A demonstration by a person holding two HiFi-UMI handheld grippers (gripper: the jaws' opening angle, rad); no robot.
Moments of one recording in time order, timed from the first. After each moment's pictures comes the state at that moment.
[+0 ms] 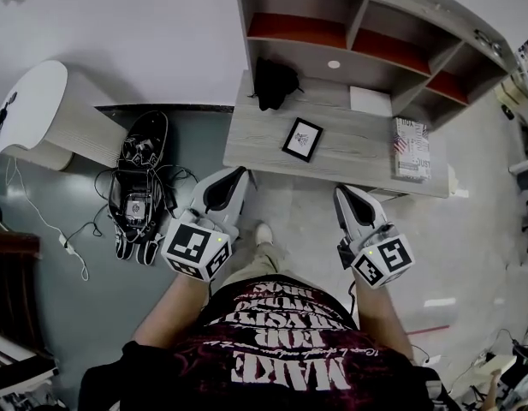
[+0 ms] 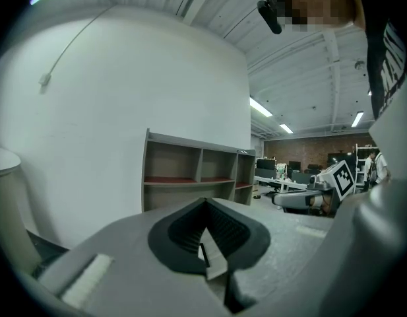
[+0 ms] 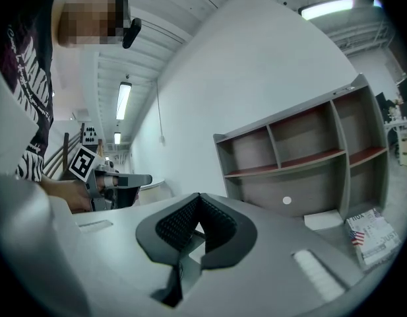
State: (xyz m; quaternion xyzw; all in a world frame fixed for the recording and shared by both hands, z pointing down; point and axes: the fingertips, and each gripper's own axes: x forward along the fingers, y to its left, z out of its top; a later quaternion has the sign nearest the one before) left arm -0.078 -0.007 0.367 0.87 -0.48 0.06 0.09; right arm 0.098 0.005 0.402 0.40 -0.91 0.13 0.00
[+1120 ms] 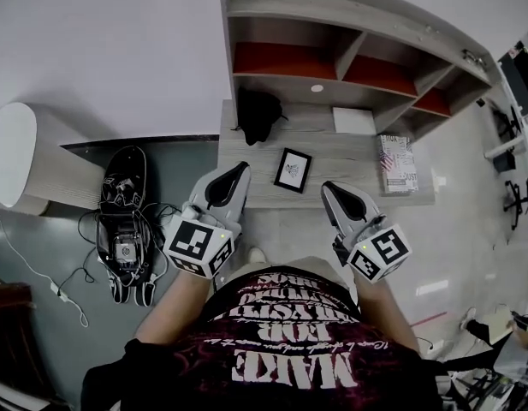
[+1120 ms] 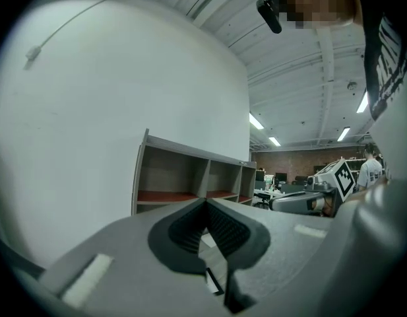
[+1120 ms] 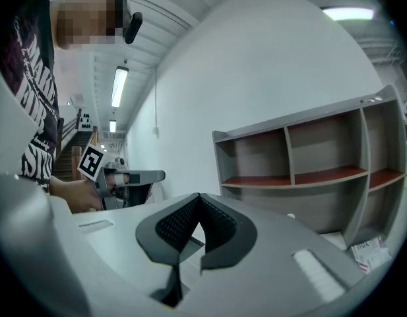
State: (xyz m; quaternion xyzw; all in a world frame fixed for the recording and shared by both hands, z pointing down) left arm -0.110 -0.132 0.350 0.90 -0.42 0.01 0.08; right arm 0.034 -0.096 0.375 0.42 -0.90 0.10 0.04
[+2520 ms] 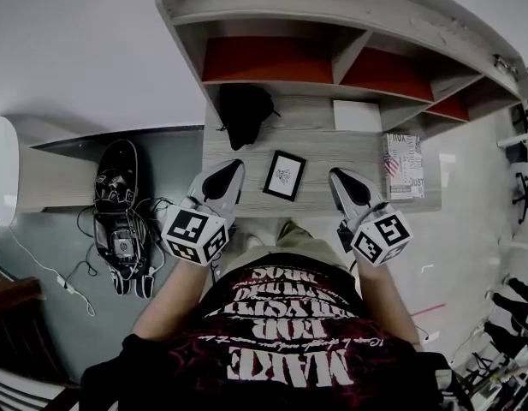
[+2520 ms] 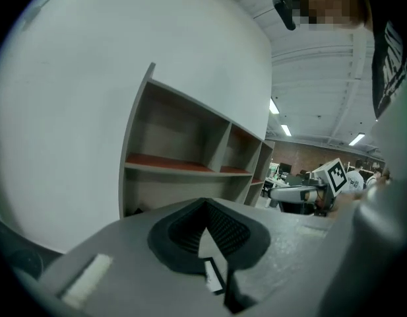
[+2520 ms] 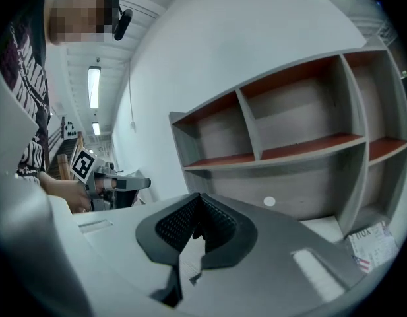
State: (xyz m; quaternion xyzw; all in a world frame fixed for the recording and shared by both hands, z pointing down) left arm -0.061 -0.244 0.444 0.89 -0.42 0.07 0.17; right arm 0.118 -0.220 0.455 0.44 -0.88 0.18 0.06
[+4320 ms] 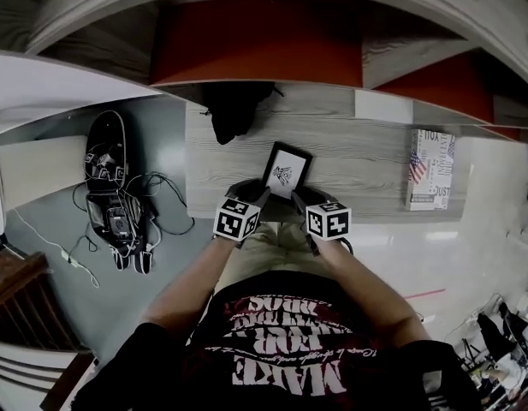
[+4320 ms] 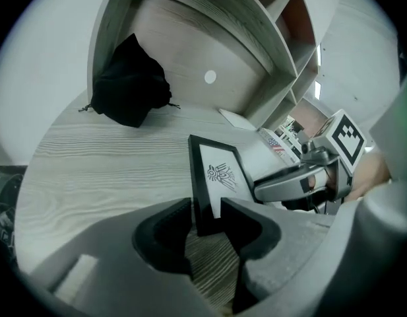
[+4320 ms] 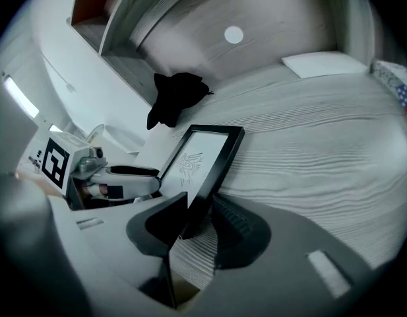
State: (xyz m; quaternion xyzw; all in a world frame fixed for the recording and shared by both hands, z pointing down) left arm 0.000 -0.220 0.797 0.79 -0.34 0.31 0.40; right arm 0.091 -0.198 0.810 0.37 -0.73 0.50 0.28
